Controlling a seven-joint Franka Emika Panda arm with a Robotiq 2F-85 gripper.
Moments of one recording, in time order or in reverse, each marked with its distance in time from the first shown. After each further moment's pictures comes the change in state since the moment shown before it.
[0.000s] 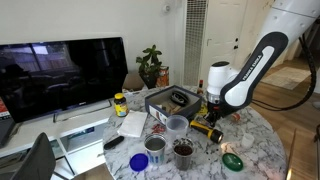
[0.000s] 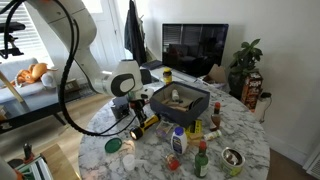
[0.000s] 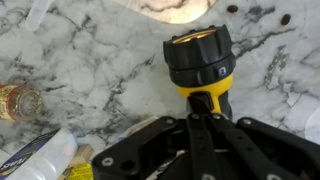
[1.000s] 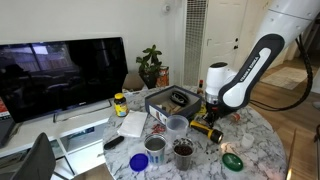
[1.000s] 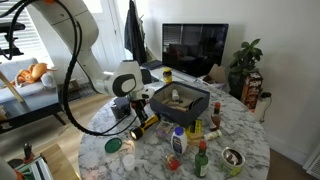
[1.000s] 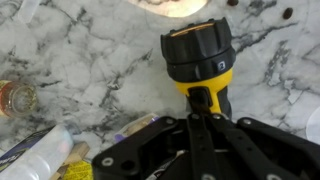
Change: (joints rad) arm 0.000 0.025 0.002 0.024 -0.002 0.004 0.000
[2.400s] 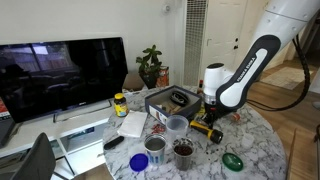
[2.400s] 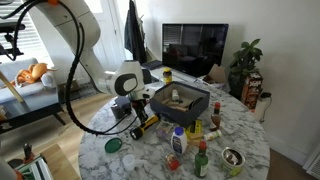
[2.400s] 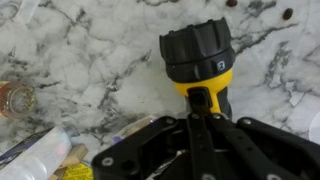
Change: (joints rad) arm -0.003 0.020 0.007 0.034 -0.002 -0.045 0.007
